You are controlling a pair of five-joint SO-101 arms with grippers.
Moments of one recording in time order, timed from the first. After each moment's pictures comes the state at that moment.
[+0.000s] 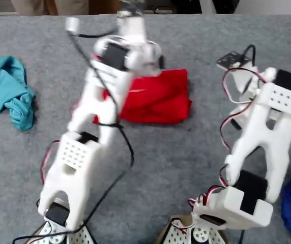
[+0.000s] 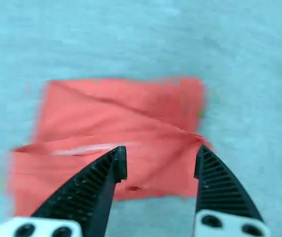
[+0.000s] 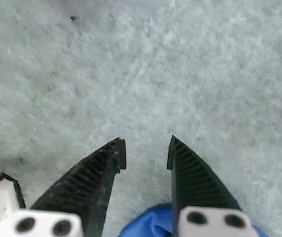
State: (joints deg) left arm 17.5 45.2 -83.3 99.8 13.8; right arm 19.6 -0.5 -0.5 94.9 46.8
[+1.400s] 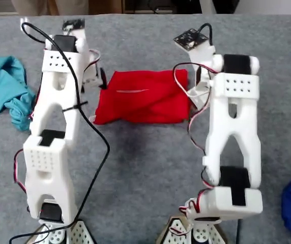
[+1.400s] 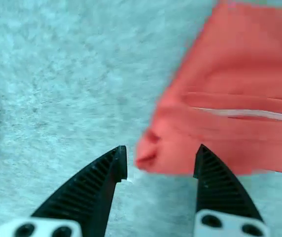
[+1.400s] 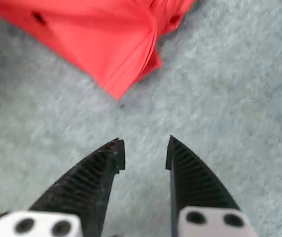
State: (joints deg) left arm 4.0 30.2 -46.9 100.2 6.5; right arm -0.1 3.4 -8.0 91.0 25.9
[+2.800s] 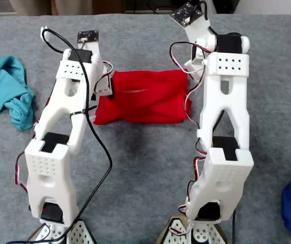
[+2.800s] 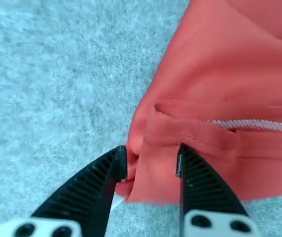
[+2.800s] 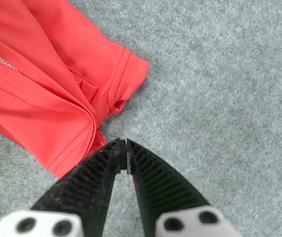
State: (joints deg) left arm 6.2 30.6 -26.5 82.3 7.0; right arm -0.7 24.4 -36.4 86.9 27.9
